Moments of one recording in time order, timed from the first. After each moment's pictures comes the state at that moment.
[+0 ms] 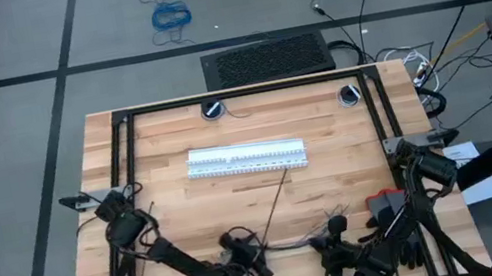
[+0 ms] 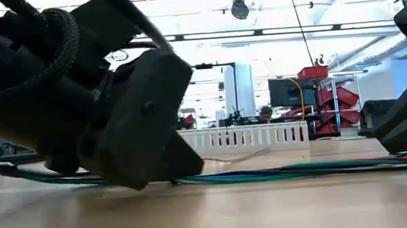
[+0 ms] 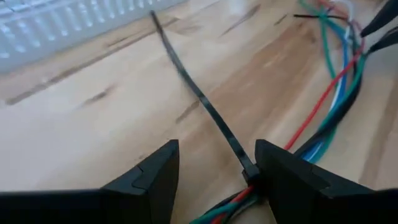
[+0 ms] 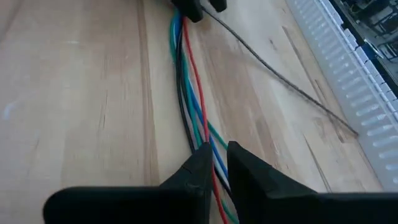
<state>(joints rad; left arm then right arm) -0.71 2.28 1.37 -0.44 -1.03 -1.23 0.91 2.07 1.15 -0.50 1.00 0.83</state>
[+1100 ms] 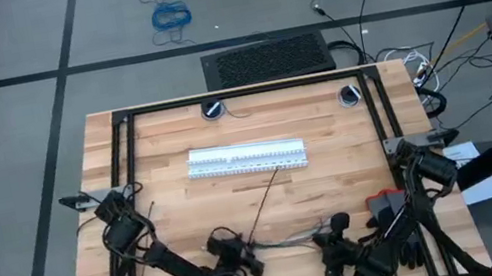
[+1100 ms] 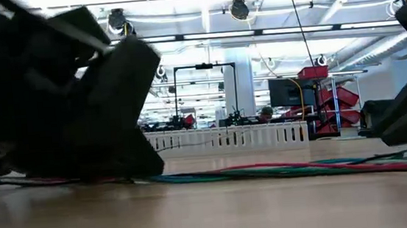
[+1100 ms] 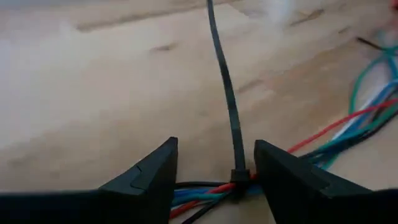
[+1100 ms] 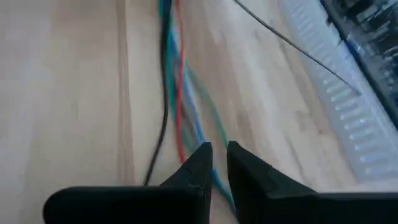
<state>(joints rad) -0.76 2.29 1.48 -0.72 -0.94 -1.77 0.90 2.07 1.19 -0.63 1.02 0.84</state>
